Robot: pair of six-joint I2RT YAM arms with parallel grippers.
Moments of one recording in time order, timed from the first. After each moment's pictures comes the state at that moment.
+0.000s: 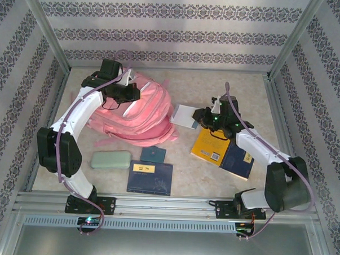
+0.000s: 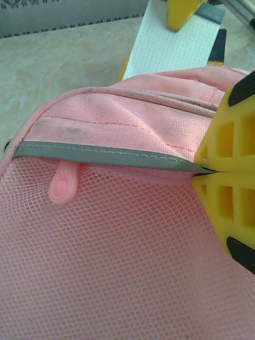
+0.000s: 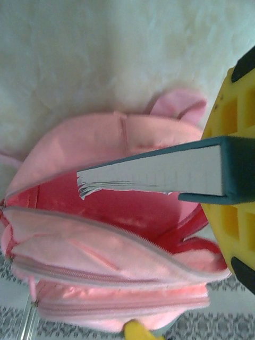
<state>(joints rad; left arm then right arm) -0.18 1.67 1.54 -0.79 0.49 -0.33 0.29 1.40 0.84 -0.06 -0.54 0.91</state>
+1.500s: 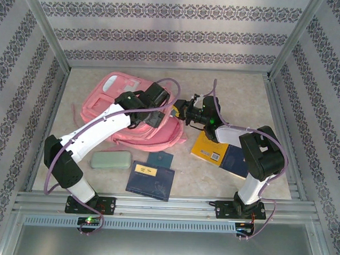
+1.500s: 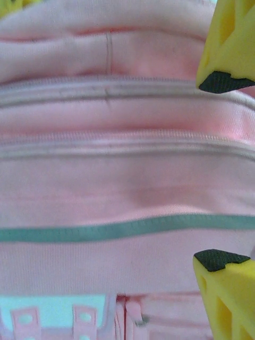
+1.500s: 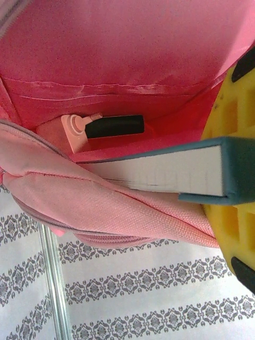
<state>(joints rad) -0.71 1.62 1.61 -1.09 -0.39 -0.19 0.42 1.75 0.86 0.71 -0.66 1.60</state>
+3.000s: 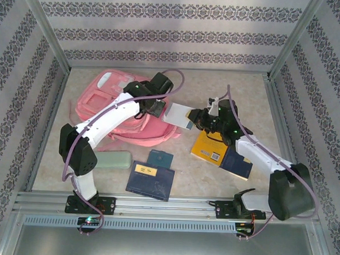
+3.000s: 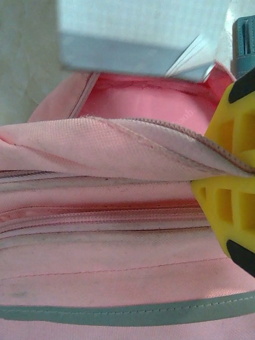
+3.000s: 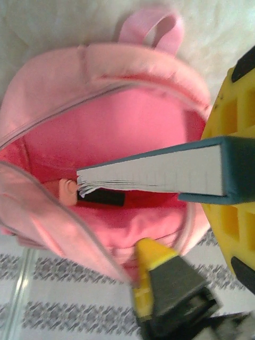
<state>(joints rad) -0.61 1.80 1.77 -1.09 -0.30 -0.18 0.35 1.29 0.76 0.04 -0.59 1.00</state>
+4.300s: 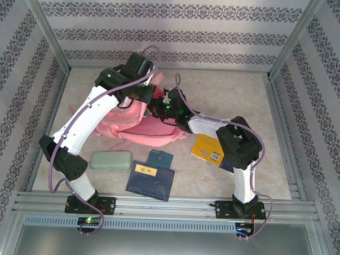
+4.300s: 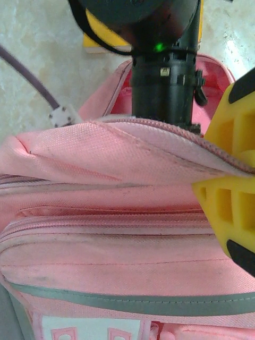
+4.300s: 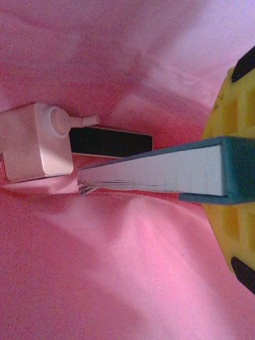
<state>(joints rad) -0.52 1.69 1.95 -1.18 -0.10 -0.16 0.65 2.03 1.30 0.41 -0.47 1.34</state>
